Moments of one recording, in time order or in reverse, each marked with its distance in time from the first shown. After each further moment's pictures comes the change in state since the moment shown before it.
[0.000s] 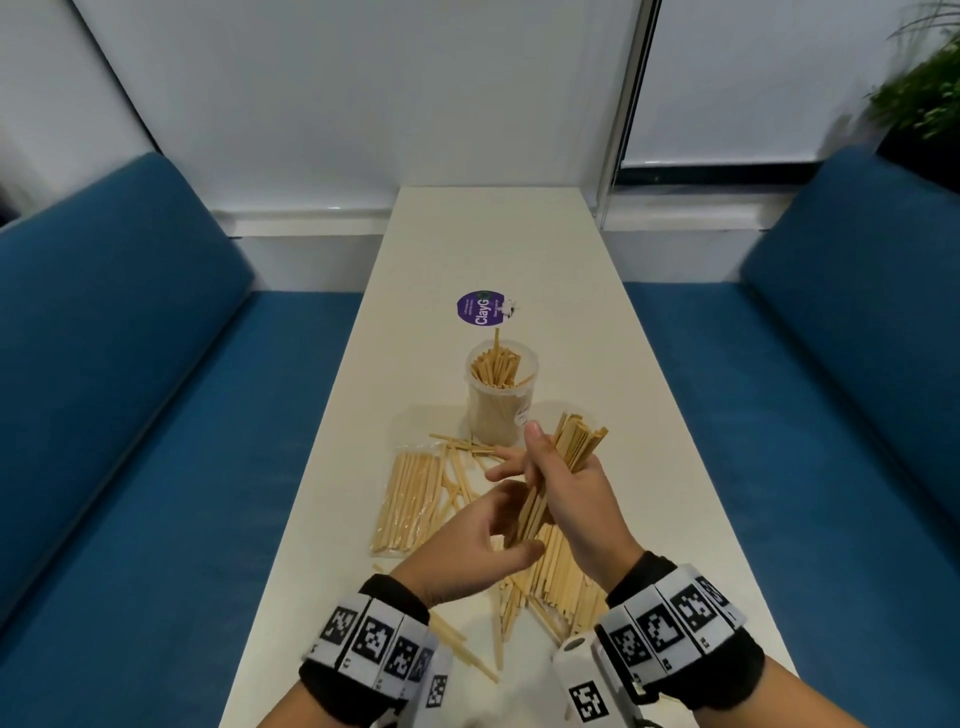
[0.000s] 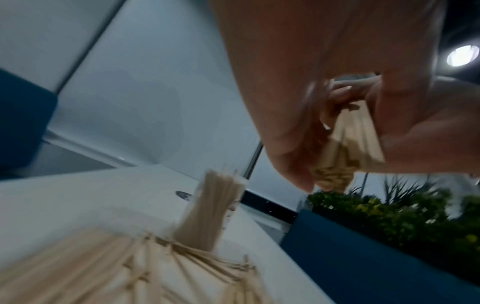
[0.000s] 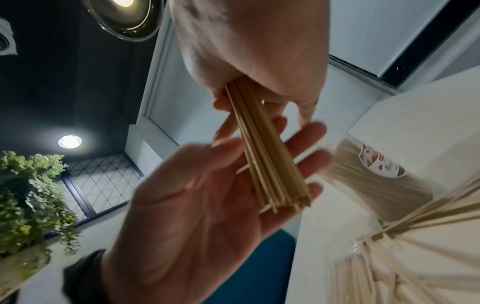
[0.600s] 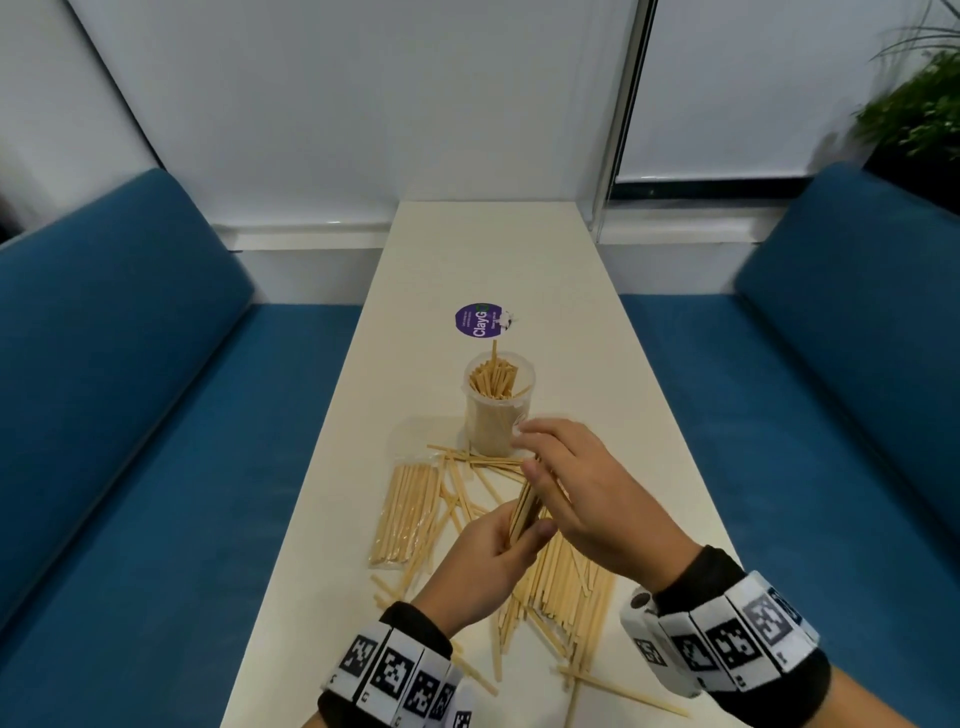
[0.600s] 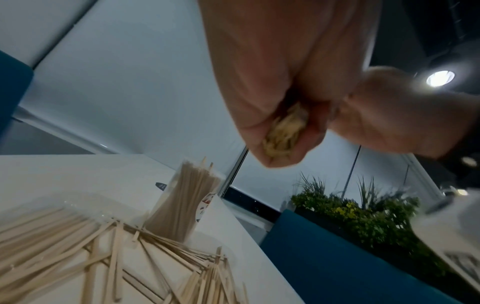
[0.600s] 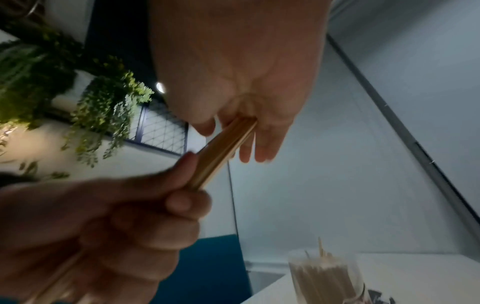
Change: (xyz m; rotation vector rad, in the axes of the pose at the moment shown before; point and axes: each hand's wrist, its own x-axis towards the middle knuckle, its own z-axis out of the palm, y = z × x) left_hand 0.005 -0.016 0.017 -0.016 0.166 0.129; right_hand 0.001 -0.025 -0.036 -1.091 -0.271 -0.605
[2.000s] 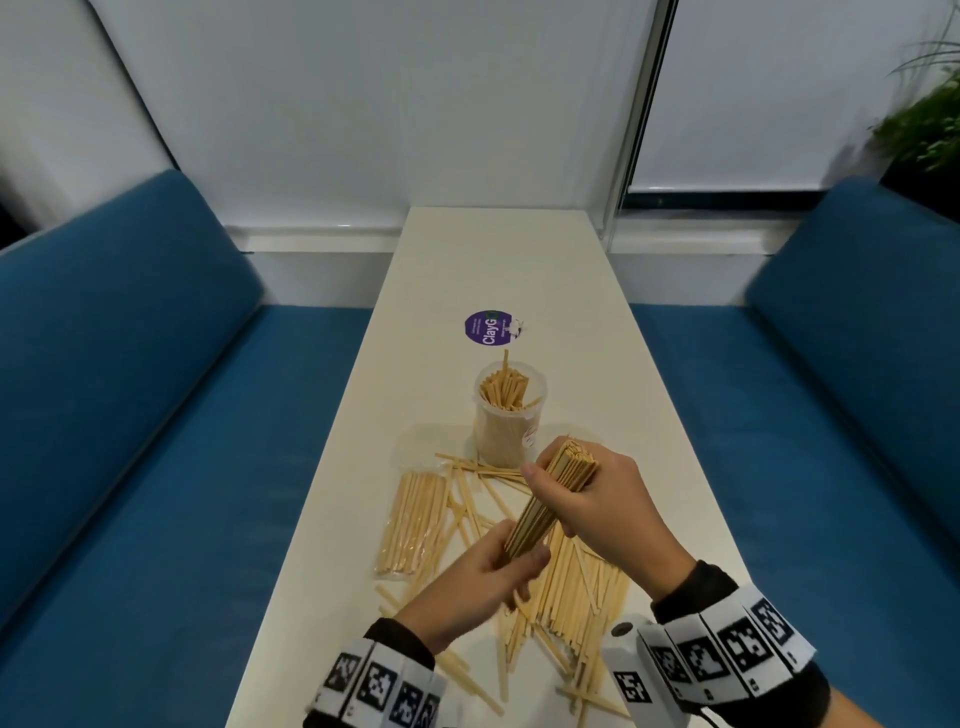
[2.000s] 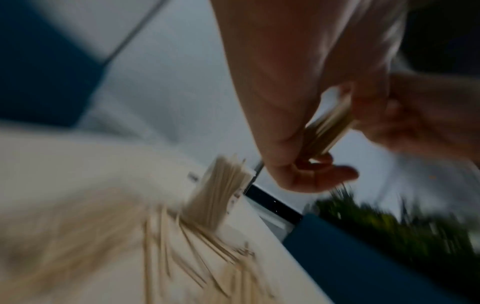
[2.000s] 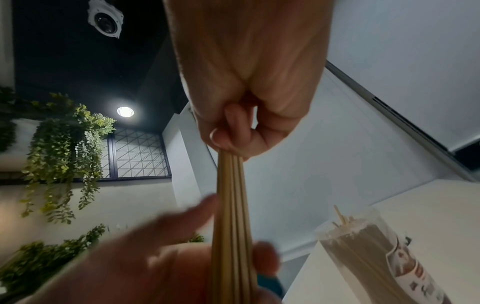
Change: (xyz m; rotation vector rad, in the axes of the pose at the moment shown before) left_hand -0.004 -0.001 -0.015 -0.189 -0.102 -0.294; right_hand 0.015 -0.012 0.003 0.503 0.114 0.339
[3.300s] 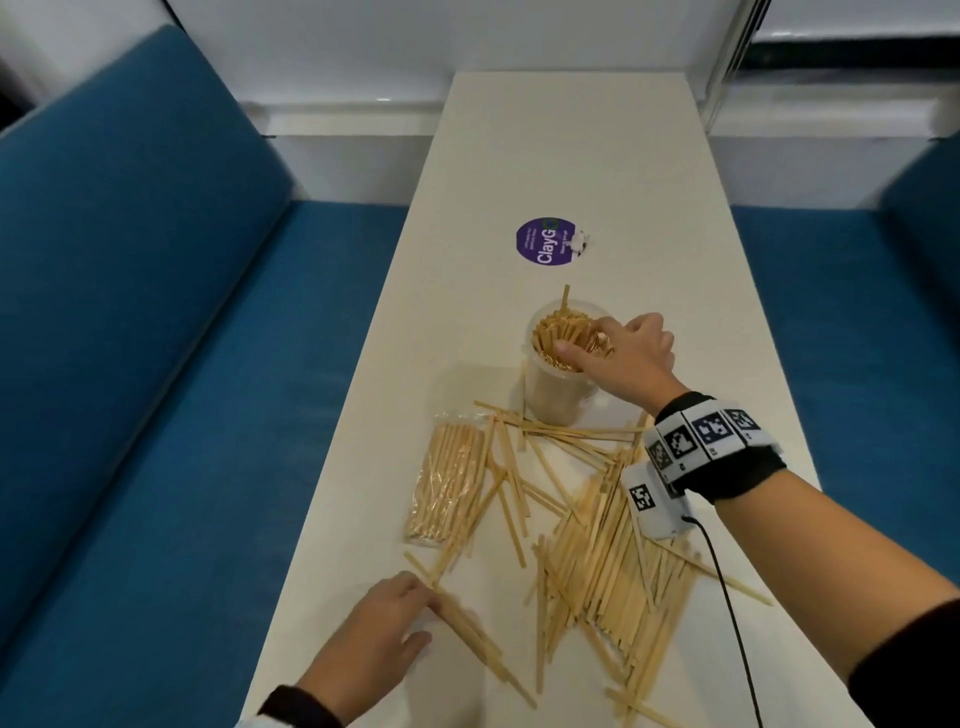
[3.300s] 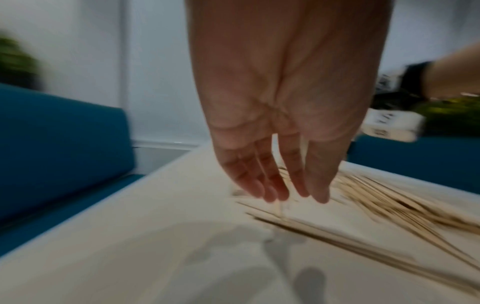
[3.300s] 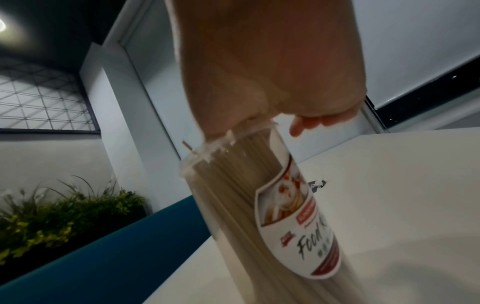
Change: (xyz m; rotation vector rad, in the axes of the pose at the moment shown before) left_hand -0.039 -0.102 -0.081 0.863 0.138 -0.168; right_hand 0.174 0.108 0.025 -0.515 -0.134 0.425
